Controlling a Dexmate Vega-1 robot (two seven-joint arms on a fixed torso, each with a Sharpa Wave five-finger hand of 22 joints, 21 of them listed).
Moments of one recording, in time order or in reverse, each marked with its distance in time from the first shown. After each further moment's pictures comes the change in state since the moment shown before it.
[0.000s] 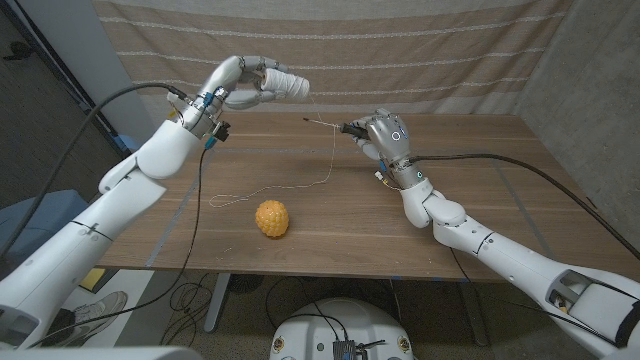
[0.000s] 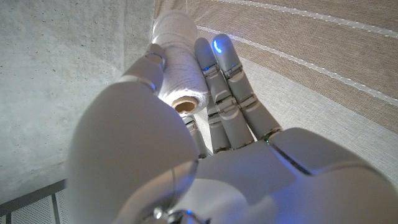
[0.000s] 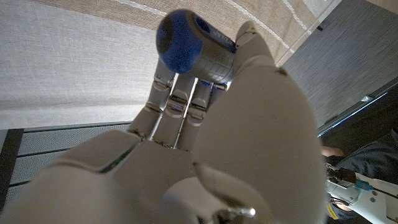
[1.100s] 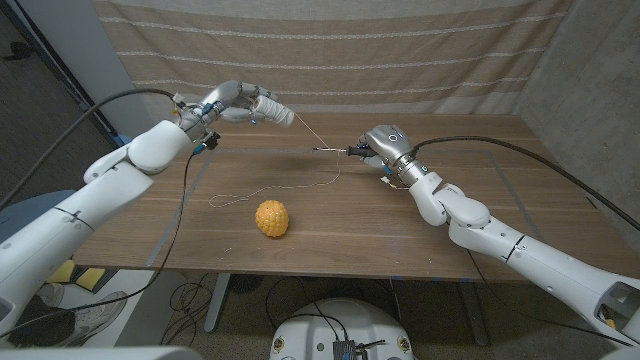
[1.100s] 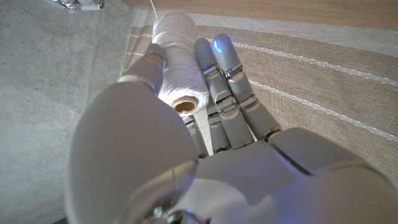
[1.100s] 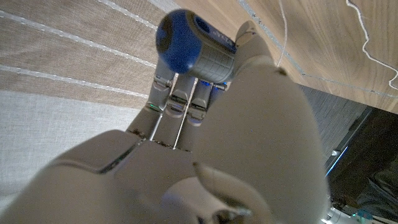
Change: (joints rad) left arm -0.071 0.134 0.090 0.080 -0.065 0.193 -0.116; left_hand 0.000 0.000 0.003 -0.002 0.001 0.004 -0.004 -0.007 0.005 0.005 -0.002 -0.014 0.002 0.000 0.000 0.000 -0.001 0.000 0.000 0.004 0.000; right arm -0.081 -0.165 0.043 -0.309 0.111 -0.114 0.587; right_hand 0.000 0.000 -0.003 -0.002 -0.006 -0.002 -0.002 0.000 0.005 -0.003 0.004 0.000 0.001 0.000 0.000 -0.005 0.000 0.000 0.000 0.004 -0.001
